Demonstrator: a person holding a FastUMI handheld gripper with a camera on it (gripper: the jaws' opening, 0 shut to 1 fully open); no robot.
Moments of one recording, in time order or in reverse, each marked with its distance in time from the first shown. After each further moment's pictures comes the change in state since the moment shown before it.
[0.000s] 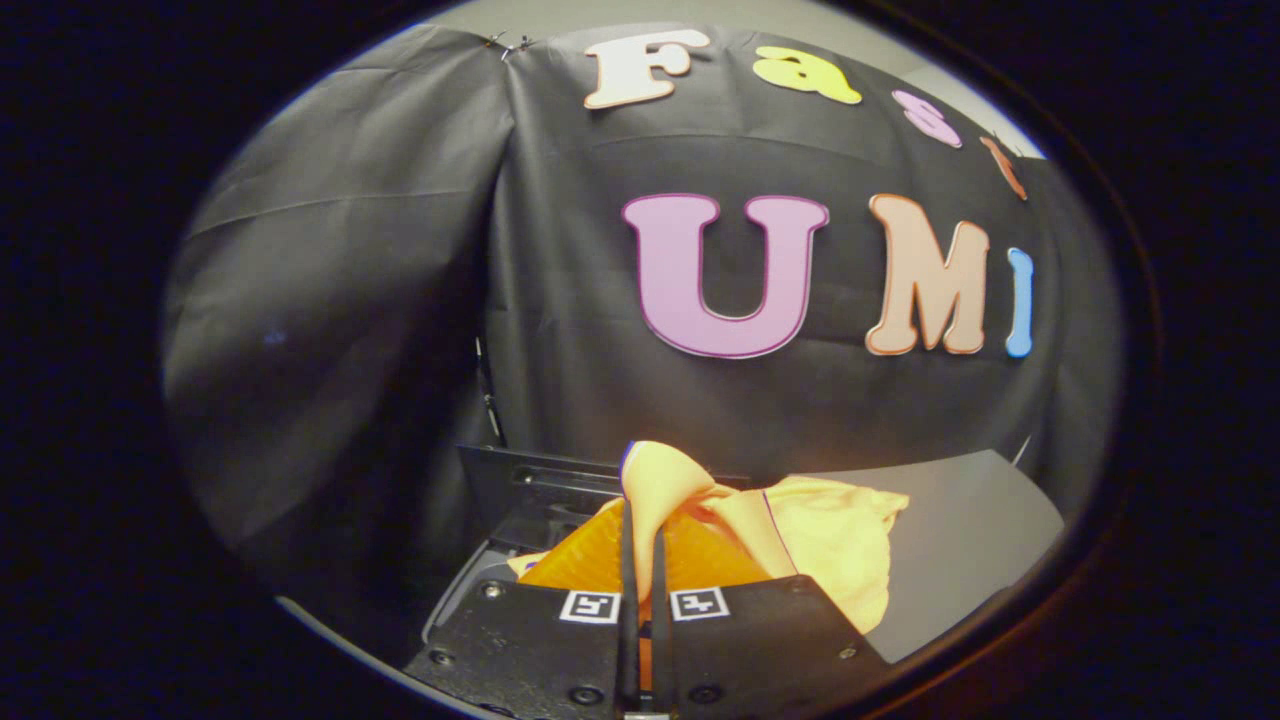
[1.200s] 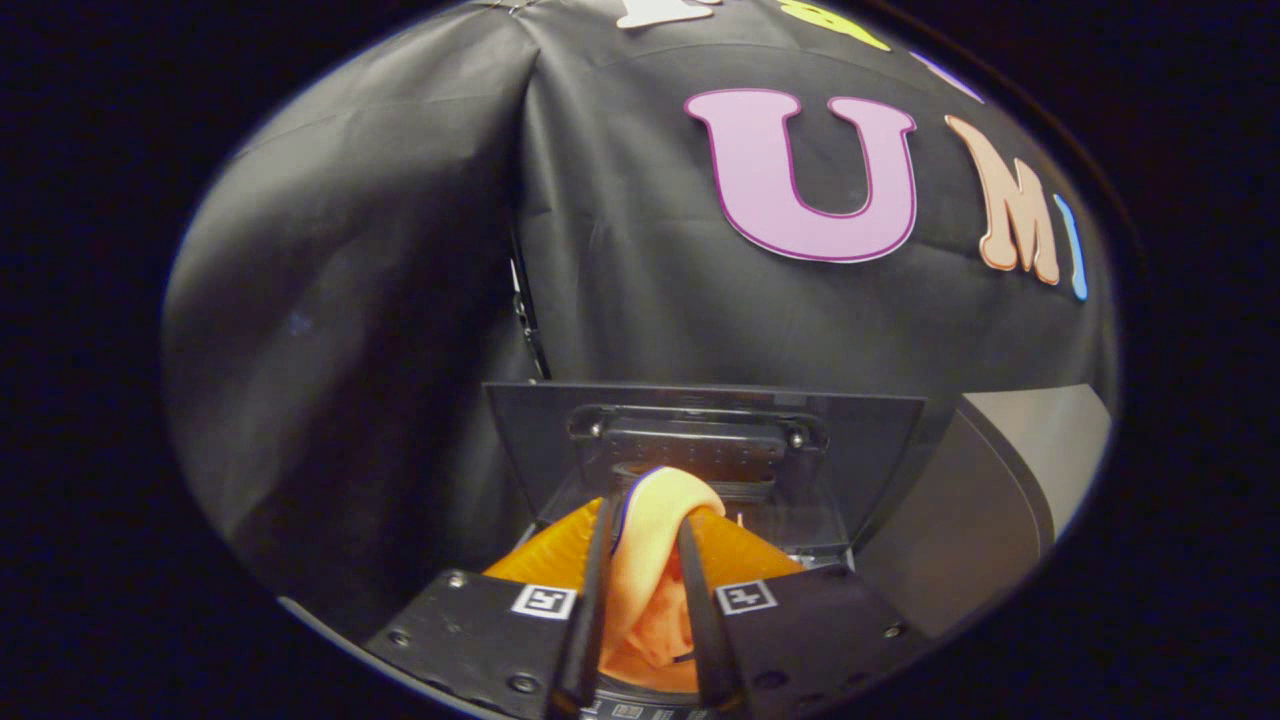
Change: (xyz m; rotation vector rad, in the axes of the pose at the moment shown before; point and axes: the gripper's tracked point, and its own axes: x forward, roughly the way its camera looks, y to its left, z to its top) arm 0.102 0.071 -0.098 0.011 0.123 0.080
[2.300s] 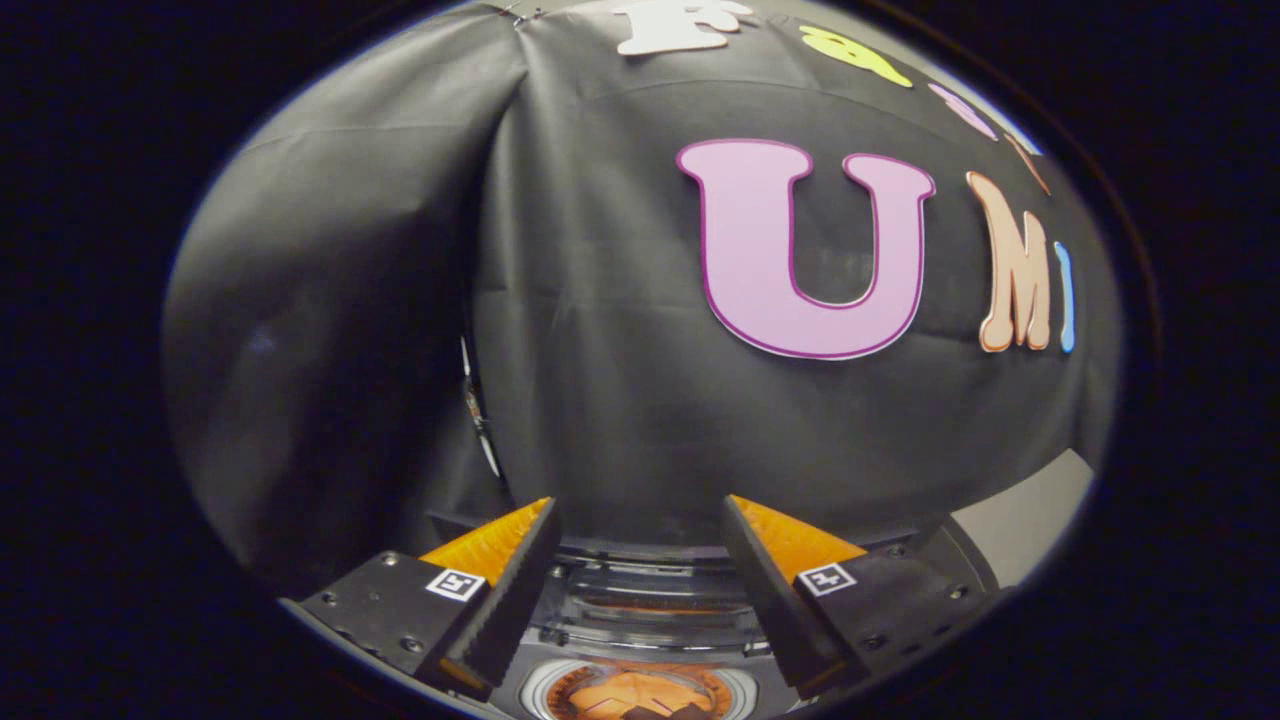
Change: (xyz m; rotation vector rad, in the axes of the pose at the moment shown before) arm 0.058 -0.016 0.101 -0.026 -0.148 -0.136
